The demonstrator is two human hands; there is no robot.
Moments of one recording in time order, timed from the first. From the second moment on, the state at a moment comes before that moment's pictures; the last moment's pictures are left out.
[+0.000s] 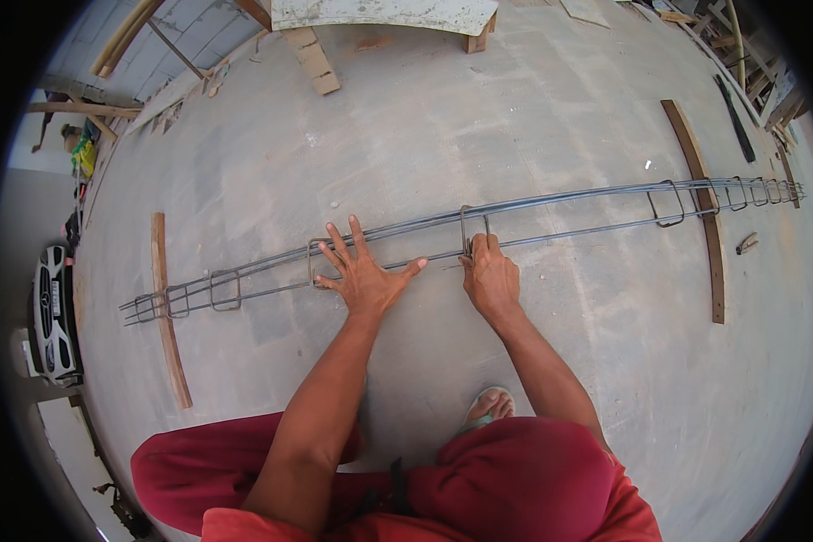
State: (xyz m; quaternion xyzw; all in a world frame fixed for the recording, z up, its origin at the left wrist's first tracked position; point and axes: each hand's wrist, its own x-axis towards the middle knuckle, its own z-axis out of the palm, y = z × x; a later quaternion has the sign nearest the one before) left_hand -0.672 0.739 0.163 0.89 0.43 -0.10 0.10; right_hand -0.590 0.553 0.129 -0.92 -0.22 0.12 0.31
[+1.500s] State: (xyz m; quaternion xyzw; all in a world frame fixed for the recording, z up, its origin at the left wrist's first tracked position) left_hand -0.682 0.746 0.145 0.89 0.44 -0.10 0.04; right_hand -0.451 0.359 0.077 -0.94 -0.02 -0.18 0.28
